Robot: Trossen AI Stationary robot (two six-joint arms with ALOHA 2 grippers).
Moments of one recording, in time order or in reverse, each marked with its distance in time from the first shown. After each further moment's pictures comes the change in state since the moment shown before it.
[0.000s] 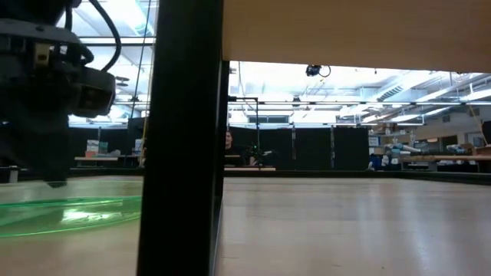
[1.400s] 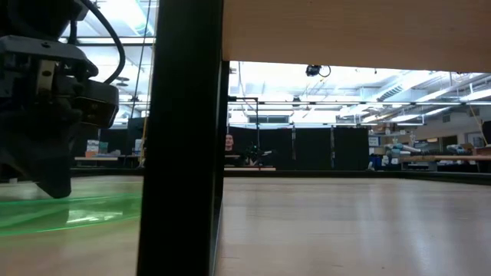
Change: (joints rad) left arm 0.000 0.106 0.000 0.094 0.025 -0.020; right arm 0.000 0.000 0.000 0.003 0.000 0.000
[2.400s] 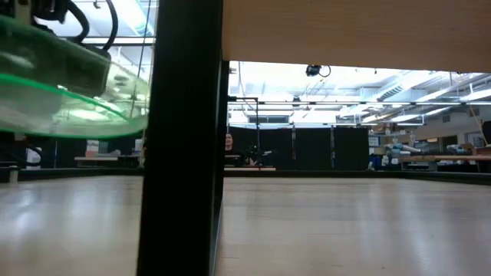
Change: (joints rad) left arm 0.002 -0.211 0.000 -0.064 0.117 0.002; right arm 0.000 0.000 0.000 0.000 0.000 0.000
